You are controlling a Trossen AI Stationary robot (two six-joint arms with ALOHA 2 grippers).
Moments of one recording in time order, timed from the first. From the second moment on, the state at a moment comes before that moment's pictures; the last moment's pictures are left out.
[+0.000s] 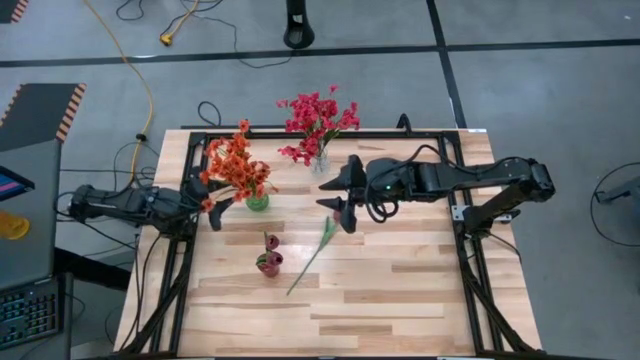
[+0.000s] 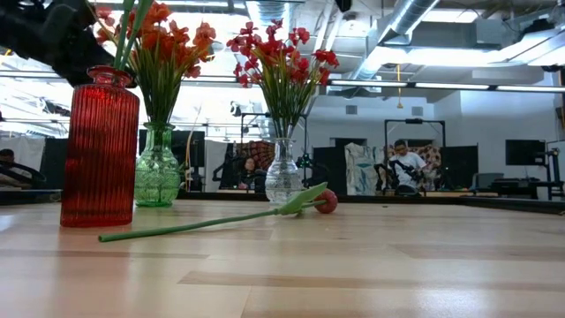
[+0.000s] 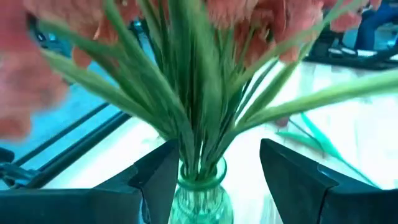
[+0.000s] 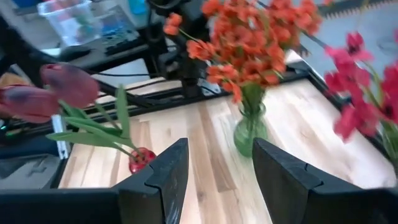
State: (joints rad) left arm -0.16 0.18 0.36 -0.50 -0.62 -0.19; right arm 0.07 1.46 1.39 -0.28 0.15 0.20
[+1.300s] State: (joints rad) left arm -0.16 0.10 0.42 -0.62 -0.45 -0.31; right arm 0.17 1.91 1.39 -0.57 0.23 1.27
